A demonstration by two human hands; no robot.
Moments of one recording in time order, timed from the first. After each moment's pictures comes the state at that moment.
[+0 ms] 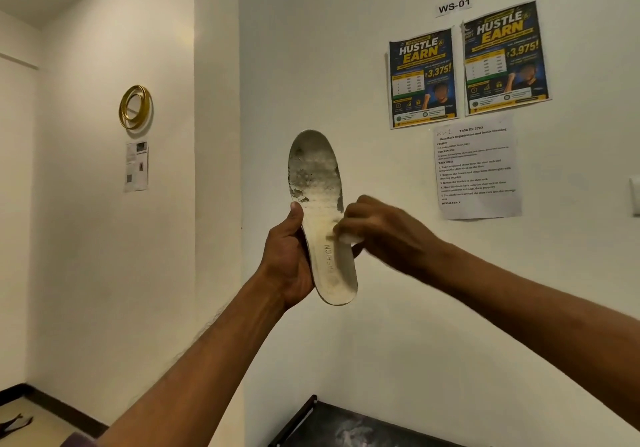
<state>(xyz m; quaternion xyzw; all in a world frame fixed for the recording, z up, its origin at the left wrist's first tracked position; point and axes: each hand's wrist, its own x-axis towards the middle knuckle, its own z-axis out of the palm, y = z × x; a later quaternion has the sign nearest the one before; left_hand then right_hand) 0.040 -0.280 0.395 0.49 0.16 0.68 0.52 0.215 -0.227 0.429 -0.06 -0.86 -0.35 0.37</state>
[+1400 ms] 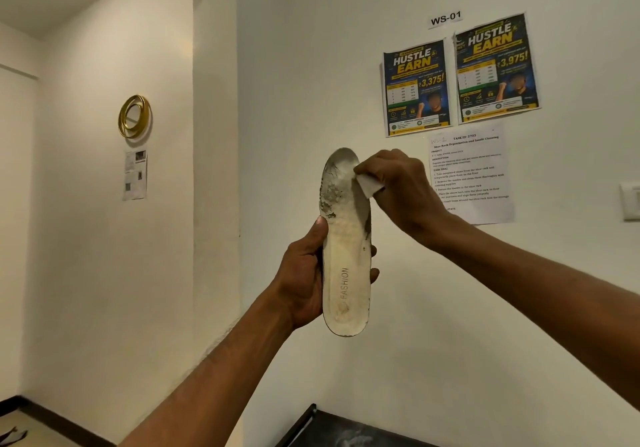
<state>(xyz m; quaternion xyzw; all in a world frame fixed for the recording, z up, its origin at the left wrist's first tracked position) 0.061 -0.287 0.387 0.51 0.18 0.61 0.58 0.230 -0.222 0.480 -0.13 -0.77 -0.30 0.55</state>
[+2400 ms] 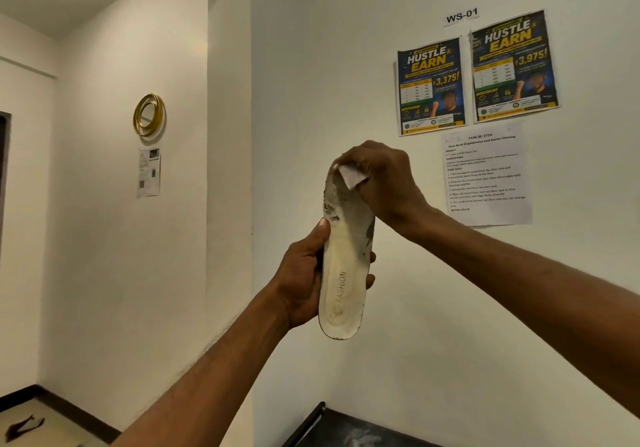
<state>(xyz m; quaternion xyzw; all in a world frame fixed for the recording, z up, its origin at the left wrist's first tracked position) 0.038 -0.300 0.387 0.54 0.24 0.59 0.55 0.183 -0.232 0.492 -0.06 -0.77 -0.24 0.59</state>
